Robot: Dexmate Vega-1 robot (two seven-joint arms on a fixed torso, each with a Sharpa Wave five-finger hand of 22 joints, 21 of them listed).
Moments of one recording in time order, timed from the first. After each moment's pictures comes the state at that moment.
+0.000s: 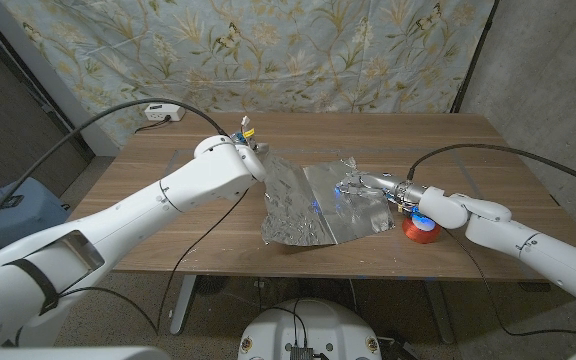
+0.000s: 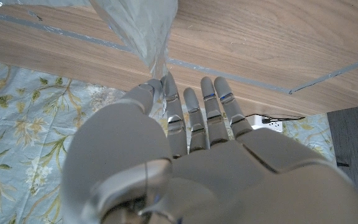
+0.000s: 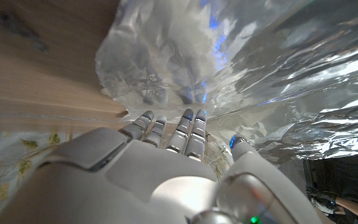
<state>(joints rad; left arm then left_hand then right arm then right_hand) 0.46 0.66 0.86 -2.15 -0.39 1.36 0.72 1.09 0.15 0.50 -0.16 0.44 0.75 0.17 0.60 0.75 0.26 0.14 0.82 0.93 0.42 0.14 0.48 0.53 0.11 0.21 1.12 0.20 -0.74 -0.86 -0.68 -1.41 -0.44 0.42 0.01 0.14 0.11 0.37 0.06 0.20 0.33 -0.13 0.19 0.18 0.27 -0.14 0.18 0.18 -0.02 -0.03 0.19 0.18 -0.02 -0.03 0.19 0.17</state>
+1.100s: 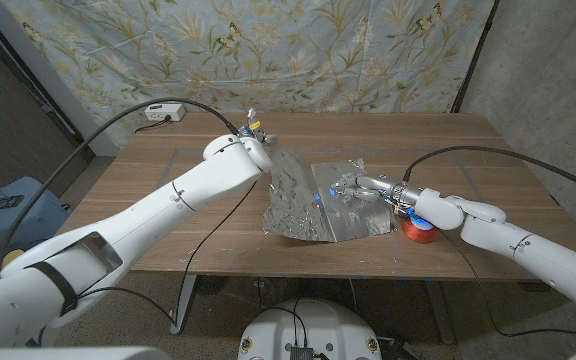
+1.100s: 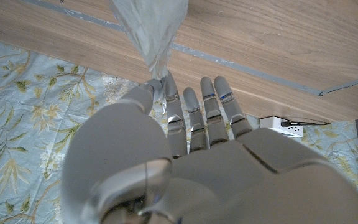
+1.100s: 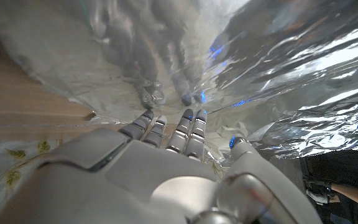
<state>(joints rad) 0.48 0.58 0.82 -2.09 -0.19 1.28 0.55 1.10 0.15 0.50 -0.16 0.45 0.75 0.17 0.62 0.74 0.27 0.14 0.82 0.92 0.43 0.14 0.48 0.53 0.12 0.20 1.13 0.20 -0.73 -0.83 -0.70 -1.38 -0.40 0.46 0.02 0.14 0.11 0.37 0.06 0.20 0.33 -0.13 0.19 0.18 0.27 -0.14 0.18 0.18 -0.02 -0.03 0.19 0.18 -0.01 -0.03 0.19 0.17</state>
